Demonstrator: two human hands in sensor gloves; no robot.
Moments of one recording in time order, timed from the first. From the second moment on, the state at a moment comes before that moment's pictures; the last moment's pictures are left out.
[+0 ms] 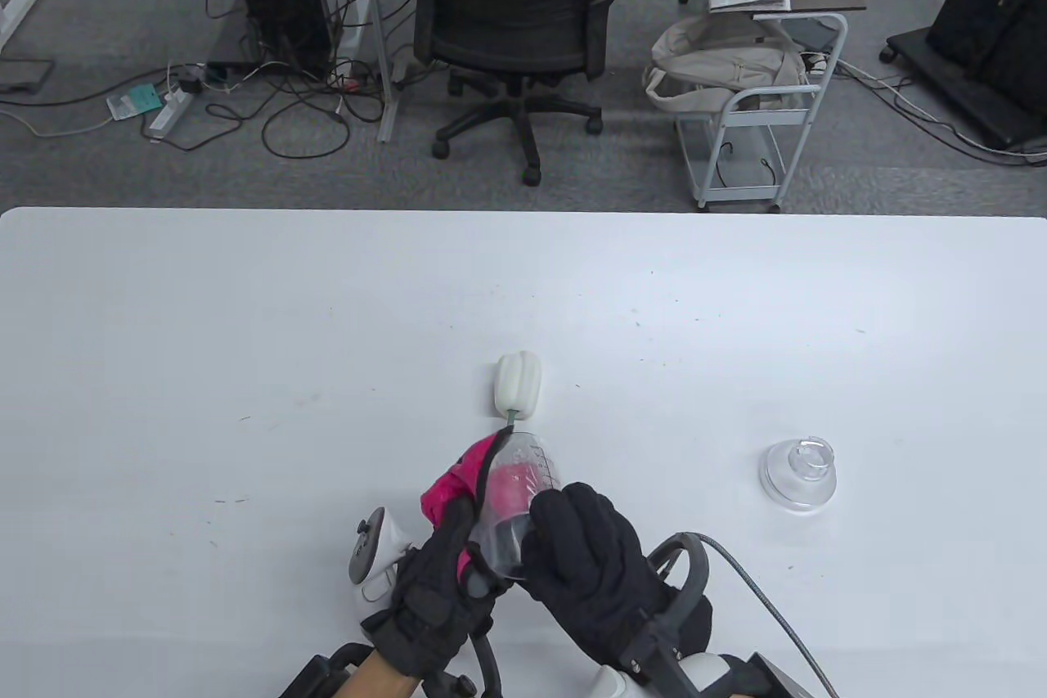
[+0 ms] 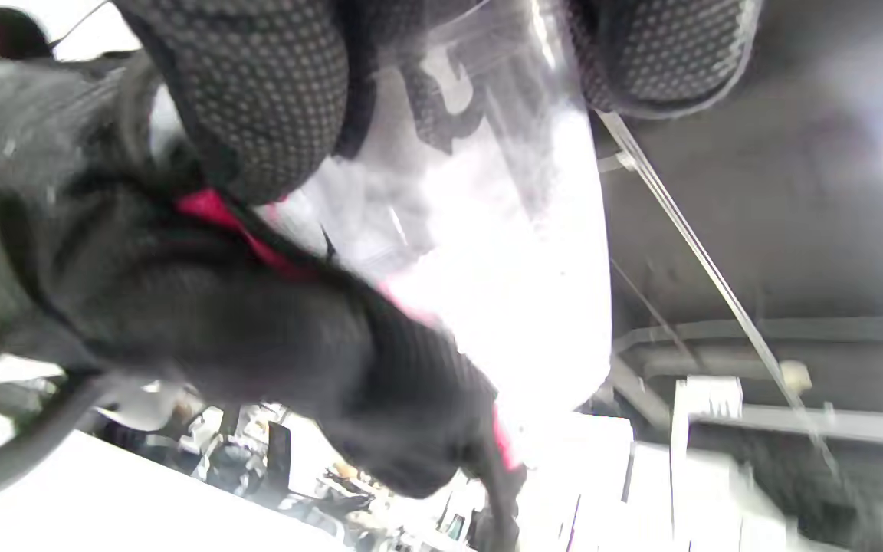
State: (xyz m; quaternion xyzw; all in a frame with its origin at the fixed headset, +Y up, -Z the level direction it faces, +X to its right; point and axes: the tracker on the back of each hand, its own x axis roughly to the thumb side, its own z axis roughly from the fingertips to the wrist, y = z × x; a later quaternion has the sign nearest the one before) left_hand -0.123 -0.718 -0.212 -0.18 -0.26 0.80 0.51; right_hand 0.064 -0.641 -0.160 0.40 -0.40 0.82 0.08
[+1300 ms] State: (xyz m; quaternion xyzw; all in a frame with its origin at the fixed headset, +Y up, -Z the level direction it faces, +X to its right) left_hand -0.140 -0.676 -0.218 -0.10 -0.42 0.51 0.75; right_hand 0.127 -0.668 -0.229 0.31 -0.03 0.68 0.66
